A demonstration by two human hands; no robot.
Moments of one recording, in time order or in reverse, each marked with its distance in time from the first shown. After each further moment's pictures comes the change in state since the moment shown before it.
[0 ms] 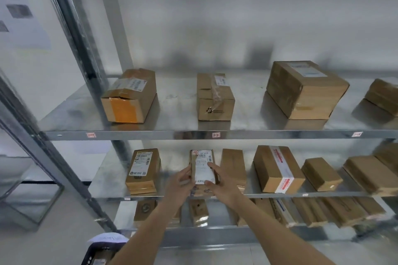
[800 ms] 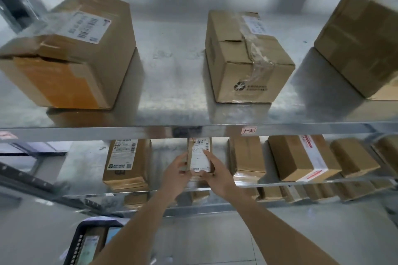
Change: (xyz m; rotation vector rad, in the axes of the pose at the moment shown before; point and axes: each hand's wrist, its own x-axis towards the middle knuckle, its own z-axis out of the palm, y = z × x) left_hand 0.167 -0.119 -0.006 0.194 -0.060 -0.069; right_hand 0.145 0.116 0.072 -0.159 0.007 0.160
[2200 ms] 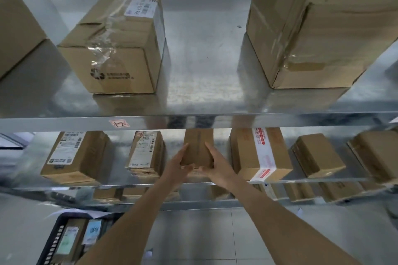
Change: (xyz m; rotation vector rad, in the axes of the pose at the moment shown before) left_hand 0.016 0.066 0.178 0.206 -0.086 0.032; right_hand -0.006 0.094 -0.166 -0.056 -0.158 0.012
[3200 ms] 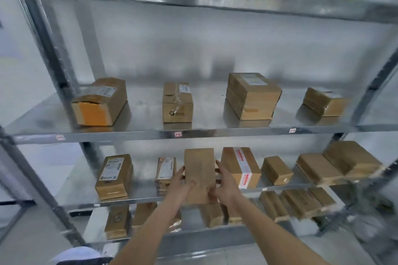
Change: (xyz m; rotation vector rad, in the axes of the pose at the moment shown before) left_hand -0.243 0.077 -0.086 -0.382 0.082 0.040; right_hand -0.246 -0.128 0.016 0.130 0.341 -0.023
